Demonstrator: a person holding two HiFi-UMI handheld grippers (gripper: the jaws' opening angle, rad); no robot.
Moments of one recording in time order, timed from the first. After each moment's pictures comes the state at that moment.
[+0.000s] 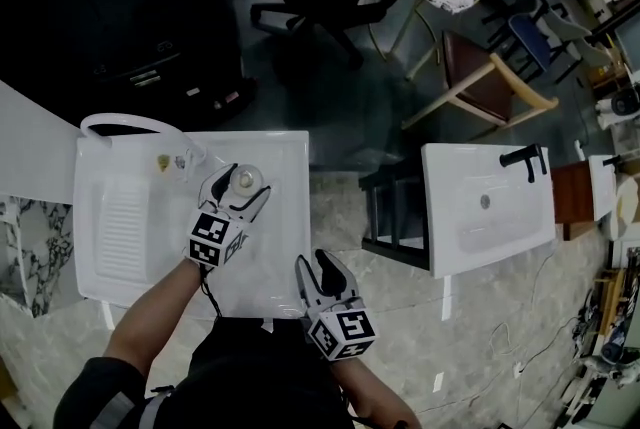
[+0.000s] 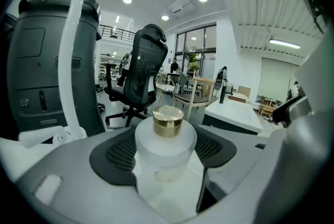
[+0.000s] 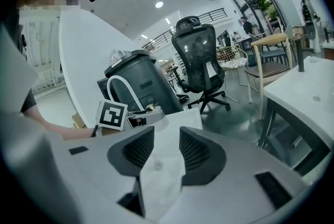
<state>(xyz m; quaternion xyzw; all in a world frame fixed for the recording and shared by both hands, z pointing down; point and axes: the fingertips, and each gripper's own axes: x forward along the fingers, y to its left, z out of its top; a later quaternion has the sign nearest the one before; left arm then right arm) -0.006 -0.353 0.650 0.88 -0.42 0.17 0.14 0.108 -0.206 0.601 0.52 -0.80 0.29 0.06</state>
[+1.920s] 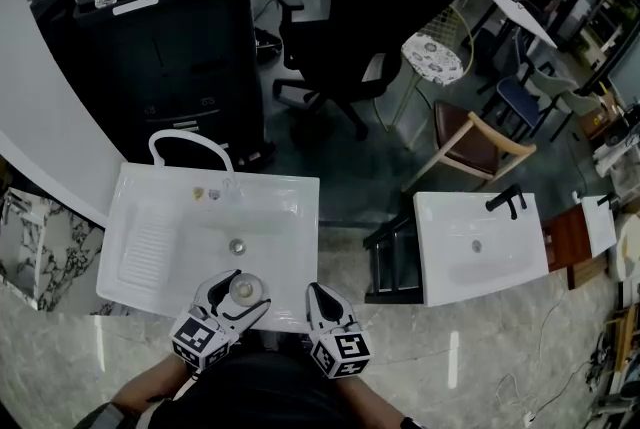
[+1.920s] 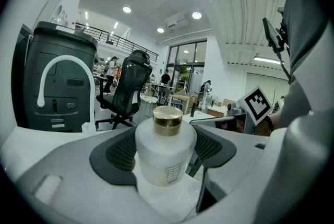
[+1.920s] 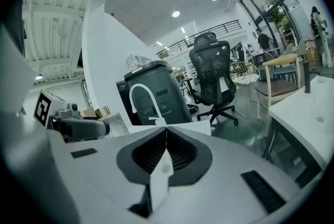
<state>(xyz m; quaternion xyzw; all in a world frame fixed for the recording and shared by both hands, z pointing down) -0.025 -0.128 0.520 0.91 -0.38 0.10 0.14 0.091 -0.145 0.543 0.49 -0.84 0.22 0.05</state>
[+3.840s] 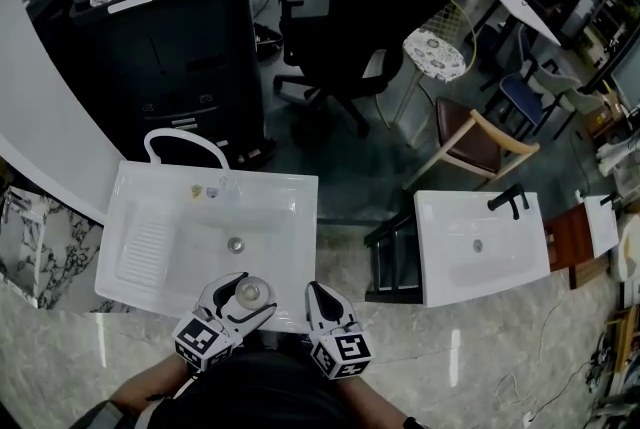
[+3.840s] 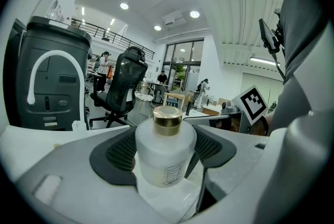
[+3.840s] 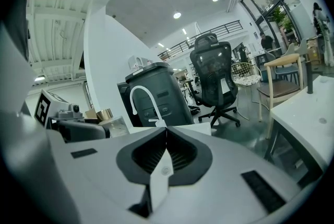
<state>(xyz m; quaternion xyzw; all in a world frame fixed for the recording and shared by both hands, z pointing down) -0.001 -0.127 0.520 0.92 -0.35 0.10 0.14 0.098 -0.151 0.539 0.48 -0.85 0.21 0.04</state>
